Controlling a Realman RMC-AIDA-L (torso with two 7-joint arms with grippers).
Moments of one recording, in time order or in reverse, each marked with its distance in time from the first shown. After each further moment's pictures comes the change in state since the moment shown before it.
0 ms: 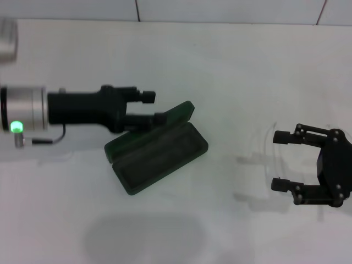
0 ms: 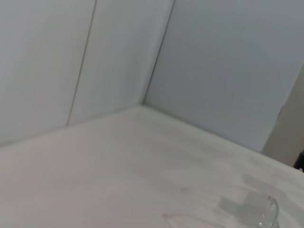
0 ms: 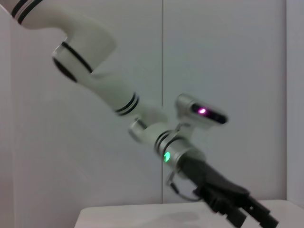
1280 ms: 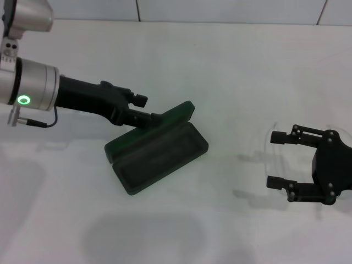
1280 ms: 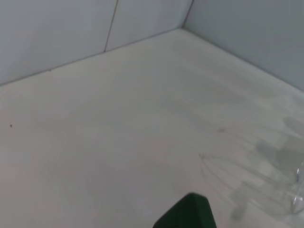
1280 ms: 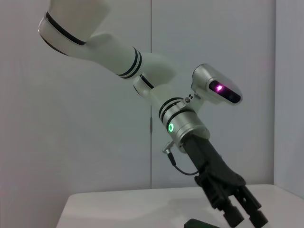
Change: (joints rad) left arm -0.169 -0.149 0.293 -0.394 -0.053 0.017 -0.283; right arm -0.003 0.007 -0.009 0.005 -0.004 0.061 -0.009
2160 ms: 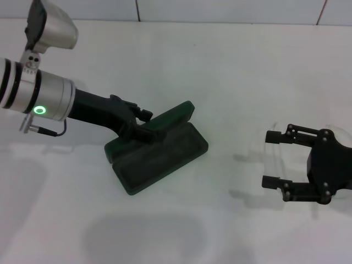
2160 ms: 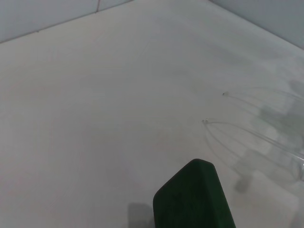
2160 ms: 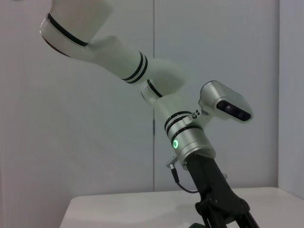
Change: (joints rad) left arm -0.010 -0.002 0.000 0.094 0.086 -0.109 0.014; right arm 0.011 0.009 -0.004 0.002 0.000 0.002 0.002
